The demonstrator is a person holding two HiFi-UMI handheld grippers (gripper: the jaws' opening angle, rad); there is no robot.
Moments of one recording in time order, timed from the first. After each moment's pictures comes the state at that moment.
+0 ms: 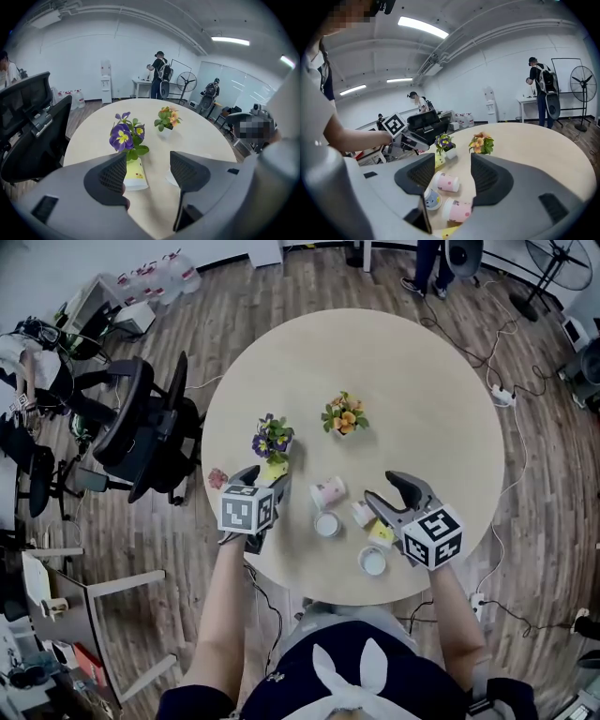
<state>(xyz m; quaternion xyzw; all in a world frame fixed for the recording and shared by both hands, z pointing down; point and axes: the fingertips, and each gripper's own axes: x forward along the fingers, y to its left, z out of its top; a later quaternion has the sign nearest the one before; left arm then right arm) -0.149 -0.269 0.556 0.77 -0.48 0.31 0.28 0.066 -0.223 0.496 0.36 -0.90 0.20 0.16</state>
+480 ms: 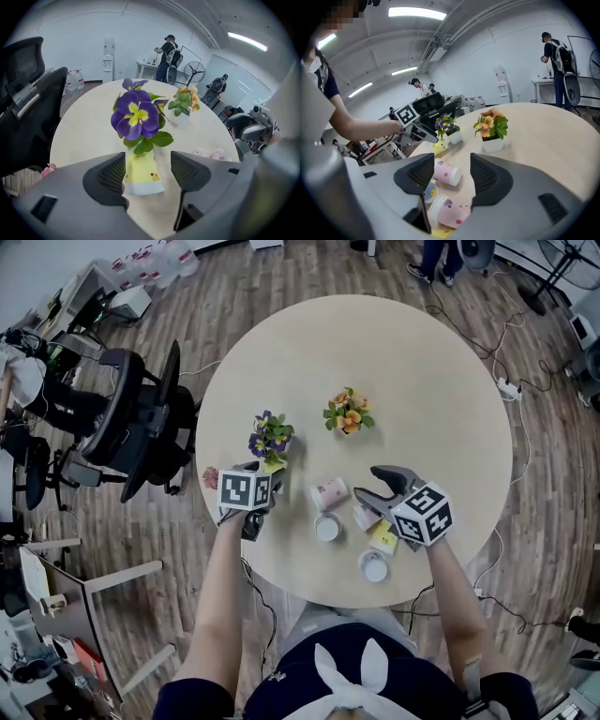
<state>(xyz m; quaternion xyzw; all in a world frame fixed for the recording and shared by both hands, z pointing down) -0.166 -0.296 0.626 0.74 -0.45 0.35 0.36 0.039 -0.253 0.563 0.27 -0.90 0.25 0.23</state>
